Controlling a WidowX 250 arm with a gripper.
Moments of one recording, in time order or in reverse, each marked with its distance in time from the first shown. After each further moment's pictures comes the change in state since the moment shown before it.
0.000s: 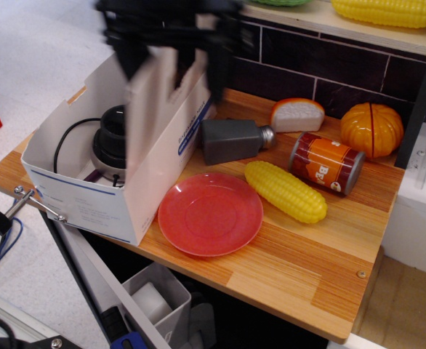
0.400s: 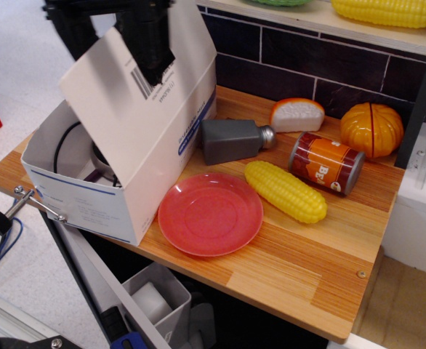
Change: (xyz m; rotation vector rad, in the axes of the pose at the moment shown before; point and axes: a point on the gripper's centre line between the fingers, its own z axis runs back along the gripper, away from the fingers) arm 0.016 0.058 0.014 -0.118 0.085 0.040
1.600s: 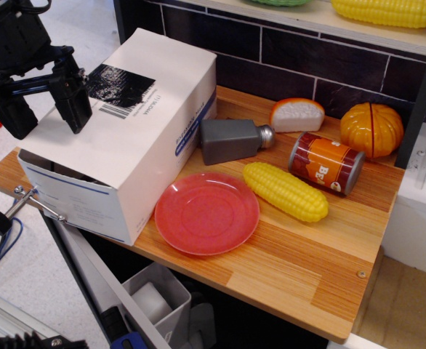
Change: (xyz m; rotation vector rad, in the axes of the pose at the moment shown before) arm -0.012 0.089 -0.055 -0.075 -0.004 0.090
